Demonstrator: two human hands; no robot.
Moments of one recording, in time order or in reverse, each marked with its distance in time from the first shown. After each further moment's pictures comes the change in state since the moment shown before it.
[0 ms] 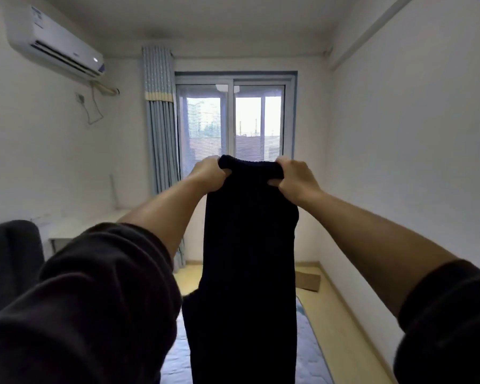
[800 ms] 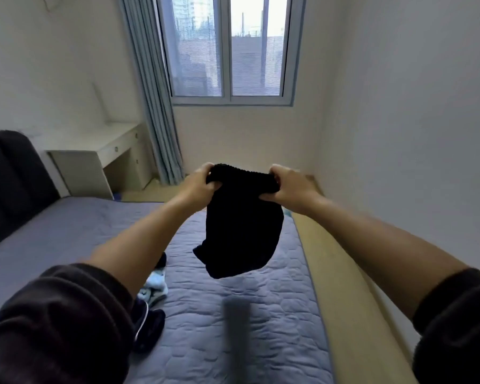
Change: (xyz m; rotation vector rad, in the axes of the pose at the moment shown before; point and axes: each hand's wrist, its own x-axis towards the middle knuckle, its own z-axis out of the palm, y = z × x) left_hand -0.153 -0.083 0.164 -0.163 -0.156 -0.076; right_hand -0.185 0.101 0.076 0.194 -0.367 0.047
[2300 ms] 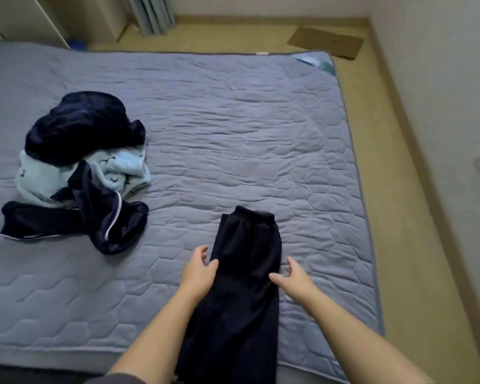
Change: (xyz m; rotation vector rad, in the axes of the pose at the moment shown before) left_hand -0.163 -0.438 0.358 -0.148 -0.245 -0.914; right_hand -0.211 0.275 0.485 0.644 -0.527 1.078
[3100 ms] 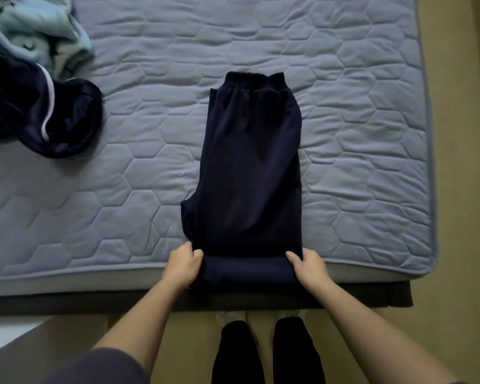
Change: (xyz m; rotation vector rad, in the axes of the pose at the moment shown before) left_hand 0.007 -0.240 0.048 0.543 -0.201 -0.277; right_hand 0.010 0.232 0.124 -0.192 0.114 0.296
